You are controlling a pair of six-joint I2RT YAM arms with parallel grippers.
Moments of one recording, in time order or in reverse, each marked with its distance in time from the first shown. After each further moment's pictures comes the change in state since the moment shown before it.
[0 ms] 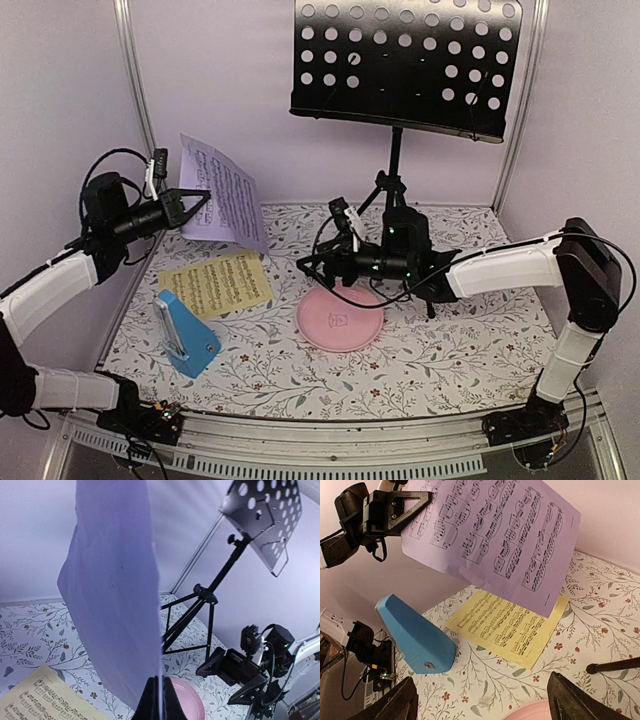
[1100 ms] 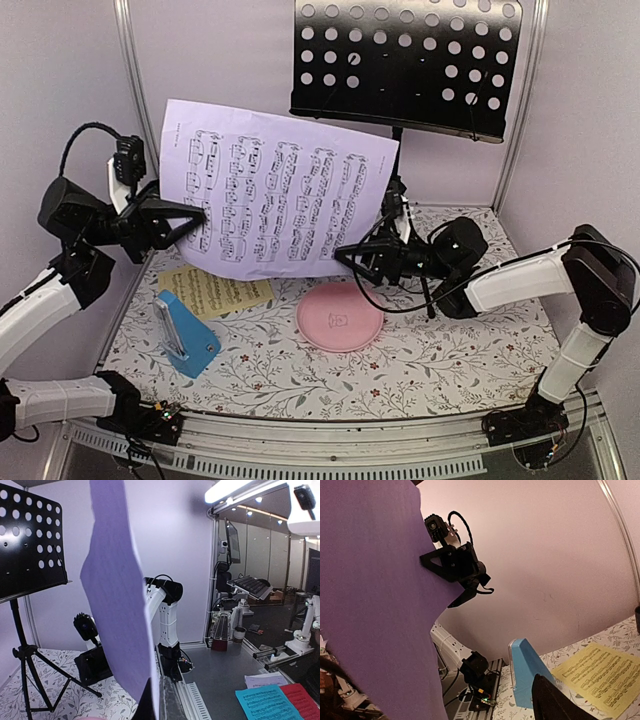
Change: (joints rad) left arm -0.311 -0.251 -0.017 0.423 0.499 -0.081; right arm -0.061 -0.088 -0.267 0.823 -0.446 0.430
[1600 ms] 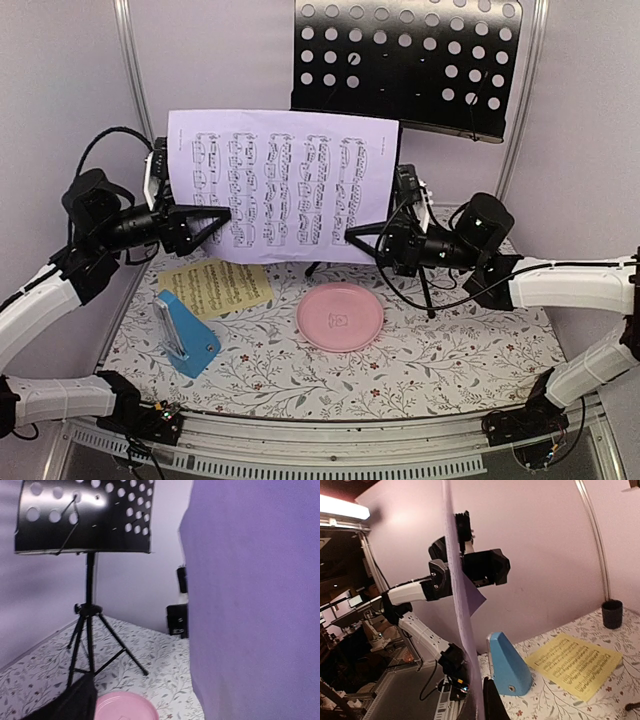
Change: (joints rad) left arm -0.008 0.017 0.016 -0.351 -0.323 0.229; right arm 0.002 -0.285 -0.014 -0.420 0.072 -0.197
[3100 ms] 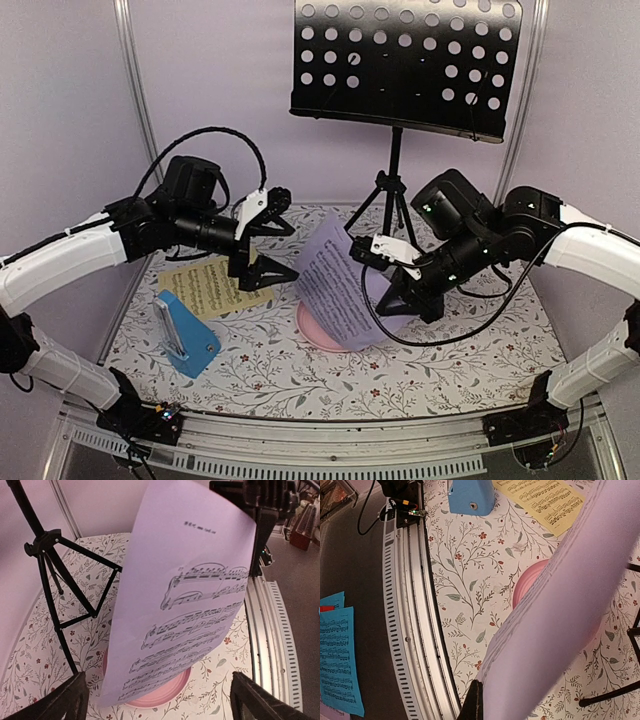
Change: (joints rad) left arm -0.283 0.396 0.369 -0.728 -0.292 0.751; right arm 0.223 -0.040 0.580 -1.855 0.460 -0.721
